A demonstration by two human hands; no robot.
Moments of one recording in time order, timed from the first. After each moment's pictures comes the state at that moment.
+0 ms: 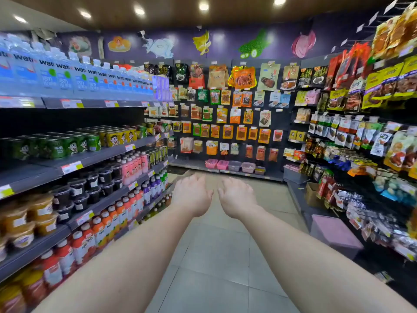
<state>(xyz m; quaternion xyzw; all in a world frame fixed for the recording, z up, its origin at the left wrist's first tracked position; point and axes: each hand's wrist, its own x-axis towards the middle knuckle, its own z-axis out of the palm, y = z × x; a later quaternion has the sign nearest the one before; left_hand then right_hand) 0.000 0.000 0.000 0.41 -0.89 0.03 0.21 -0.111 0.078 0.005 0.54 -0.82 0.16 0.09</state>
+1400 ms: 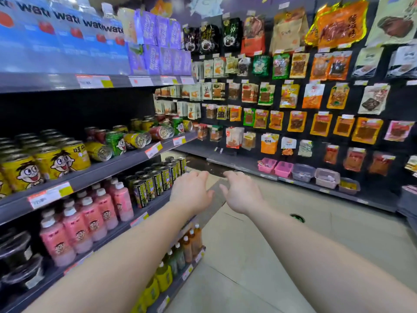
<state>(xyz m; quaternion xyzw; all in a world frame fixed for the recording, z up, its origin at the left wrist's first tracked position) -0.397 -0.773 -0.042 0.52 -0.84 0.05 0.17 -0.540 -0.735 -0.041 0.65 -0.73 0.20 0.00</state>
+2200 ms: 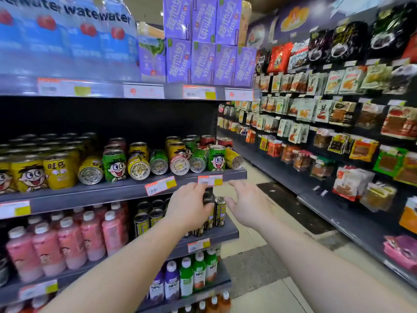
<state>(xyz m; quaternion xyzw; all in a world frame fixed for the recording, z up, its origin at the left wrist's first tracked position) -0.489 -1.085 -0.041 0.75 -0.62 0.07 0.22 -0.640 -1.155 -0.032 0.86 -0.47 0.21 -0.03</state>
